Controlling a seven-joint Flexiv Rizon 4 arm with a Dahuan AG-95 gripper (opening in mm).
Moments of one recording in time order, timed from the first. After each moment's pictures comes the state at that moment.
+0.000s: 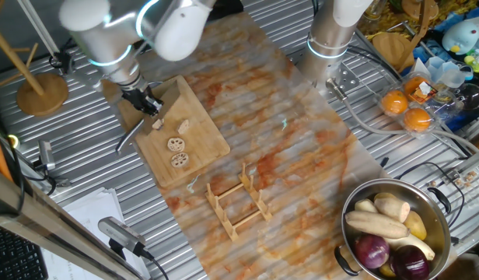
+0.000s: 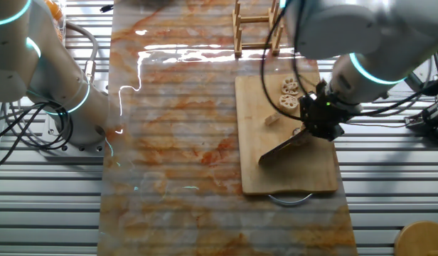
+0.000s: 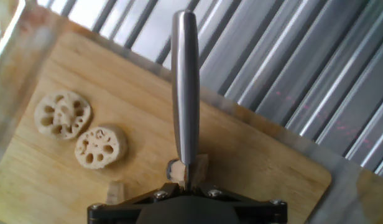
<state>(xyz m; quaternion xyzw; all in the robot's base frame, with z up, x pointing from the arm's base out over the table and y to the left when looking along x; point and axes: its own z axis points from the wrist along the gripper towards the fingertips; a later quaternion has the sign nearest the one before) 0.571 -0.064 0.076 0.27 -0.96 -0.01 0.06</state>
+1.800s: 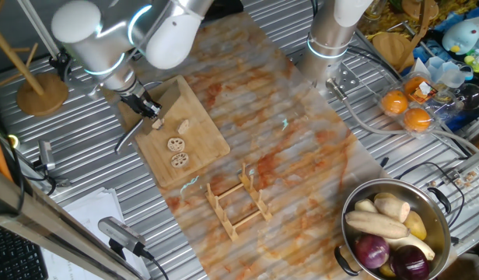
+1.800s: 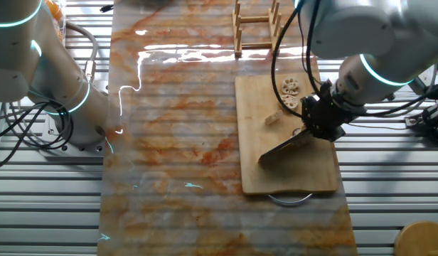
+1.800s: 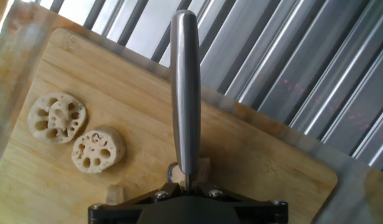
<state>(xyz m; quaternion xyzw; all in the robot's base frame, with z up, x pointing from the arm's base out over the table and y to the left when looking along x) 0.578 -0.060 0.065 0.27 -0.96 -0.01 0.09</state>
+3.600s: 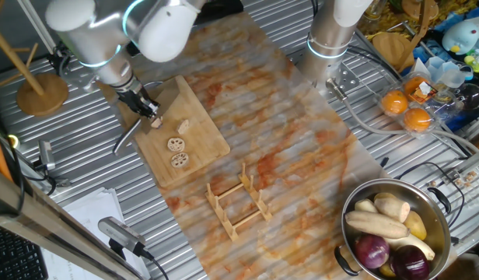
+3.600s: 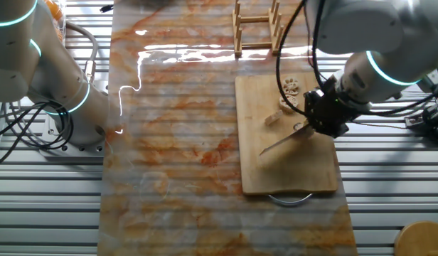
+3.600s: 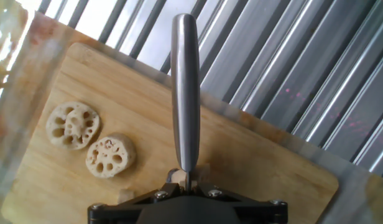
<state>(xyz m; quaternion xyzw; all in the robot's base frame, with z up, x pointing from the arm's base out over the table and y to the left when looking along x) 0.577 -0.050 0.085 0.27 -0.96 -0.03 0.07</state>
